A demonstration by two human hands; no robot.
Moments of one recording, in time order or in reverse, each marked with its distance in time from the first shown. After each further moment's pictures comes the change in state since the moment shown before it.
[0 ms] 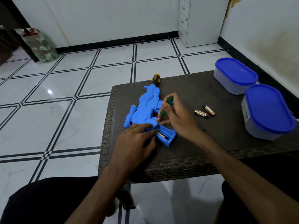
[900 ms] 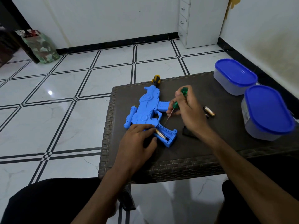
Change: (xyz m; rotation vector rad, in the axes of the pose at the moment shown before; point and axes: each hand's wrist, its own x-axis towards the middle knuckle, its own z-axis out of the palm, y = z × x) left_hand 0.000 0.010 -0.005 -0.189 -0.040 -0.142; right_hand 0.003 -0.017 -0.016 0.063 0.203 -0.008
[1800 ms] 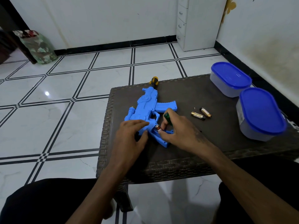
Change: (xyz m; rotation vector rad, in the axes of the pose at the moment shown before) left_hand 0.003 -0.008 -0.002 -0.139 0.158 -0.112; right_hand -0.037 0.002 0.000 -0.646 -0.317 -0.077
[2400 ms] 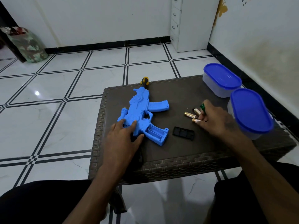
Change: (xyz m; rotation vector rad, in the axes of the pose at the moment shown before) left_hand 0.001 0.004 0.004 0.347 -0.115 -0.148; right_hand -0.011 0.061 -0.081 -0.386 -0.003 0.476
